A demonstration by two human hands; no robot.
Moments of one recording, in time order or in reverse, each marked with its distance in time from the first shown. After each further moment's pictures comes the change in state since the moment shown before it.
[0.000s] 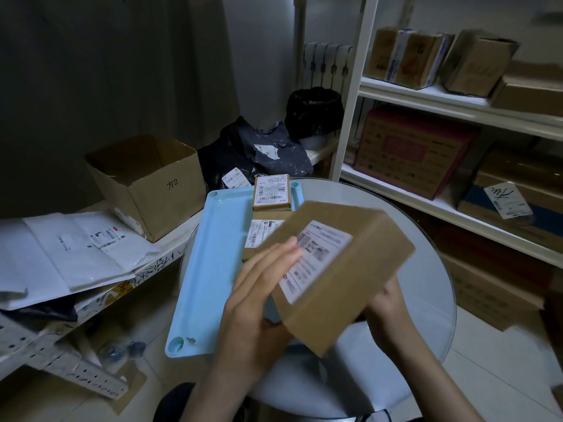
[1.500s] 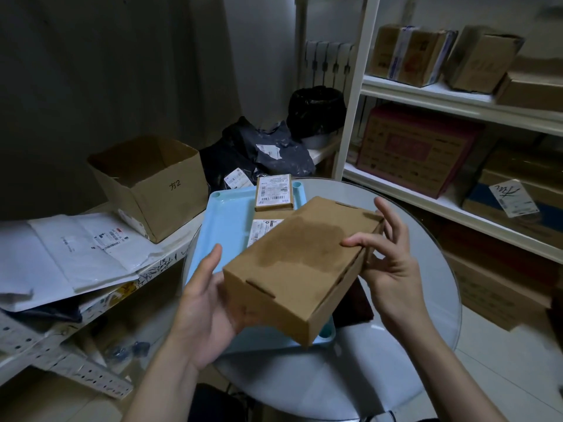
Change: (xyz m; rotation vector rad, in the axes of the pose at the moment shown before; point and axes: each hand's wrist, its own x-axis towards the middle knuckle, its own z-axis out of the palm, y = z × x) left_hand 0.018 -0.025 -0.034 -1.217 -0.034 -0.991; right_hand 0.029 0.009 -0.016 -0.410 0.064 -0.355
